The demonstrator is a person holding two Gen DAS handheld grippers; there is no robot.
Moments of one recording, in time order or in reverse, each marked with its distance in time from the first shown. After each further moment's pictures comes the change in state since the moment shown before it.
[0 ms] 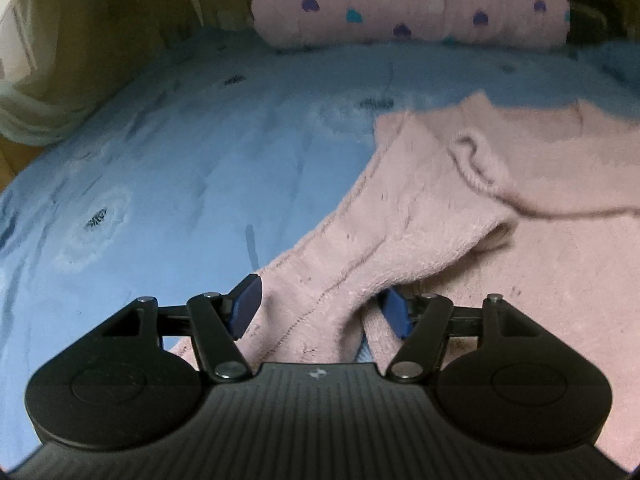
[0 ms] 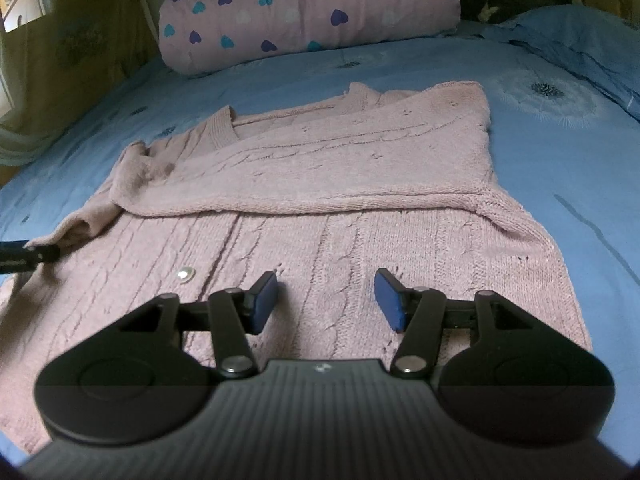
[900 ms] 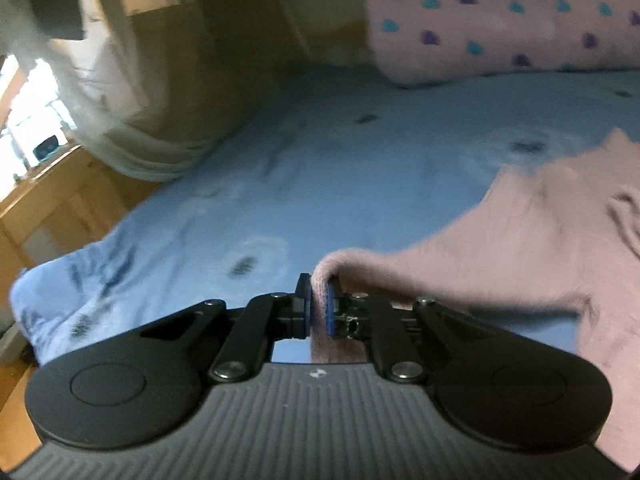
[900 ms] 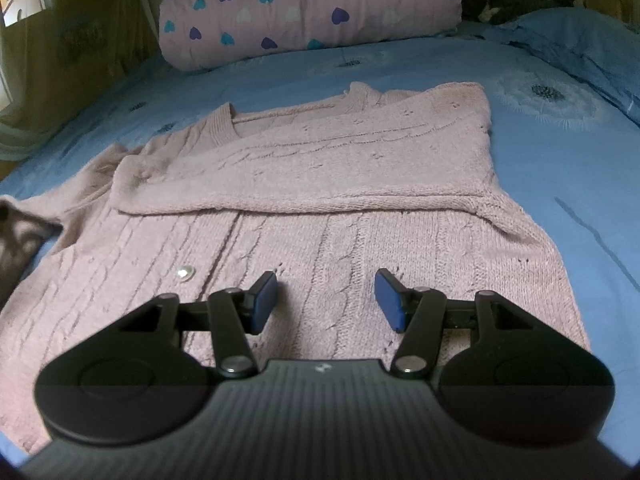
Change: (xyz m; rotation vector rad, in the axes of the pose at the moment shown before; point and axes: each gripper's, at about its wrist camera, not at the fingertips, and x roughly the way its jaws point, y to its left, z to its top) left arm 0.006 0.063 0.027 0.010 -0.100 0.394; right arm 0.002 0.006 0.001 -0.016 0.006 -0.018
